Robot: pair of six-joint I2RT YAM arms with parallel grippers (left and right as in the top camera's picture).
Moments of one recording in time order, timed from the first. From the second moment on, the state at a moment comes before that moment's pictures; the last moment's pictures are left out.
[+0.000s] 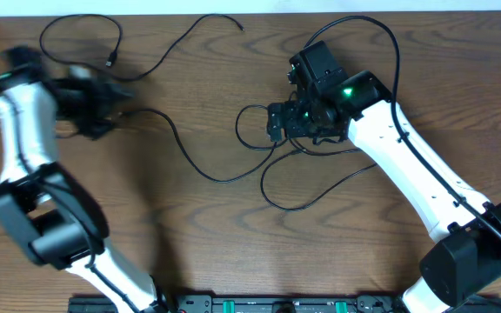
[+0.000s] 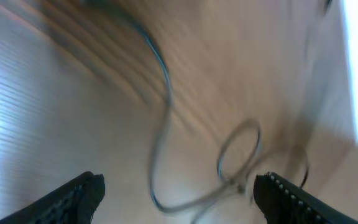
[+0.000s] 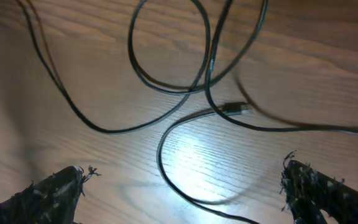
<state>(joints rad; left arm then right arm) 0.41 1.96 1.67 -1.11 0.60 -0.32 0.53 1.78 1.62 -1.01 -0.14 0.44</state>
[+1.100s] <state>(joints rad) -0.66 1.98 1.53 -0.72 0.22 -0.80 0.01 1.78 1.62 -1.28 -0.13 0.44</state>
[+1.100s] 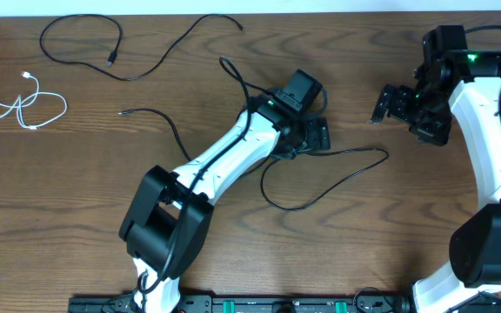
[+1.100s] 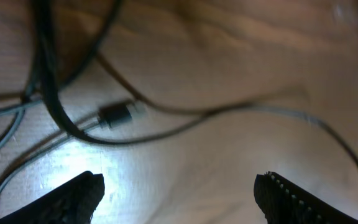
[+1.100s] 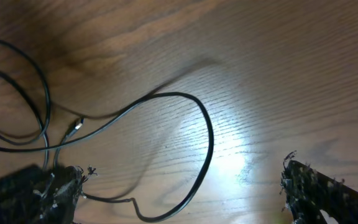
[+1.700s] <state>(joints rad) -0.66 2.08 1.53 -0.67 0.06 -0.98 0.03 1.78 1.62 -1.28 -0.14 0.44</state>
